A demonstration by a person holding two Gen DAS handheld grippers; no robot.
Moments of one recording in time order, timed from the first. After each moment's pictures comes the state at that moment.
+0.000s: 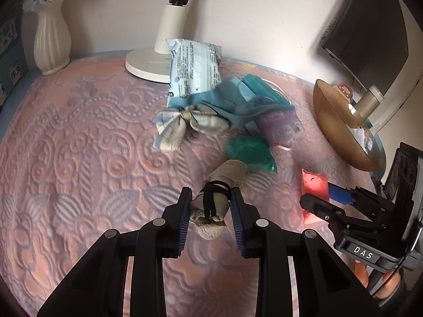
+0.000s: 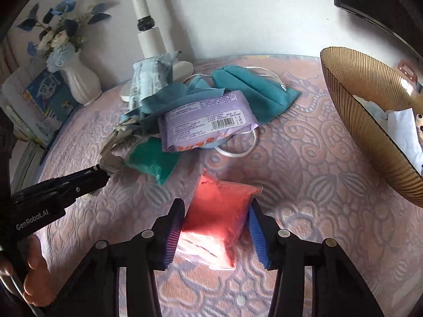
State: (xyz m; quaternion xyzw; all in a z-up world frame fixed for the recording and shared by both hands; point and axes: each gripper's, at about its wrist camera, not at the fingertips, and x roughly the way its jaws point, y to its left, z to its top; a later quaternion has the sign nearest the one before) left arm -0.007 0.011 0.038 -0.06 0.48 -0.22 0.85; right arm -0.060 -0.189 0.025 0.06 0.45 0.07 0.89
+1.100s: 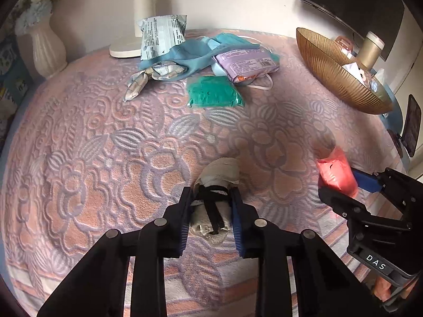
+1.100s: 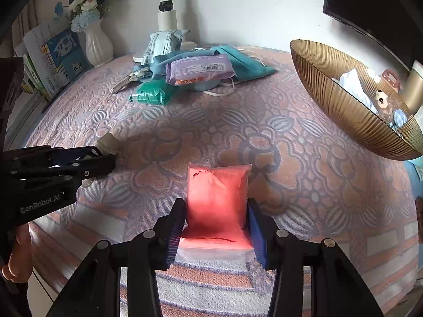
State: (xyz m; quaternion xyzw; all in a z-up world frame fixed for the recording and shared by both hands) left arm -0.056 -0.041 0.024 0.05 0.50 -0.18 0.85; right arm -0.135 -0.197 0.012 0.00 0.47 0.04 0.88
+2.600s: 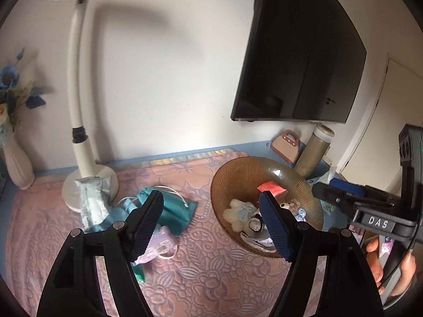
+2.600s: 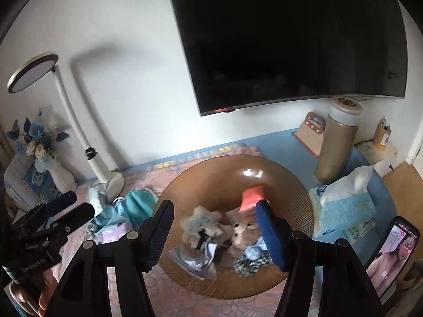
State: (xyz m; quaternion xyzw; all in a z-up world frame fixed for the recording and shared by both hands) left arm -0.009 -0.146 0.200 -0.02 0.31 -0.26 0.91; right arm -0.089 -0.383 0.191 0.12 0.34 -0.04 0.93
